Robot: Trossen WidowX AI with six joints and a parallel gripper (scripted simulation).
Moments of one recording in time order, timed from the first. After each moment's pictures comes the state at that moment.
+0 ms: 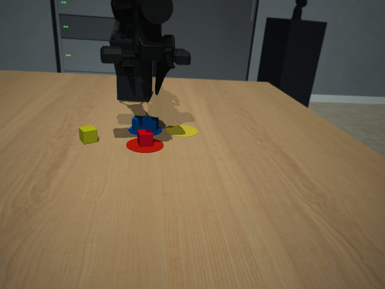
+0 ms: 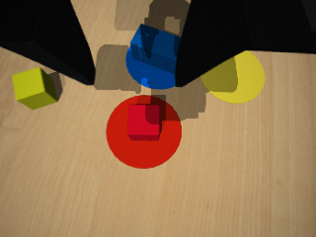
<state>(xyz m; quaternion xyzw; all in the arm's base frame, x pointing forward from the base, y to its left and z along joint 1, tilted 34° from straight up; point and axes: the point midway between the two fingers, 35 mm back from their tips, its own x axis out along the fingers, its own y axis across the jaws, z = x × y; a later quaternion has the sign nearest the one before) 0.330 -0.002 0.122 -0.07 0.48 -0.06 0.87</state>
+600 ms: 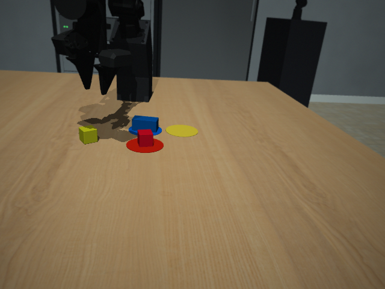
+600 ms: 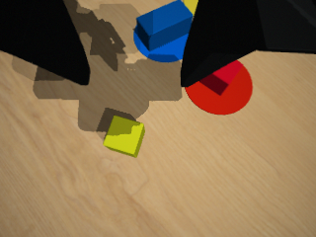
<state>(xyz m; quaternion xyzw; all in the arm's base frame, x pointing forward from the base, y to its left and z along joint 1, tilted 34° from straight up) 0.298 -0.110 0.120 0.33 0.41 -0.27 0.81</state>
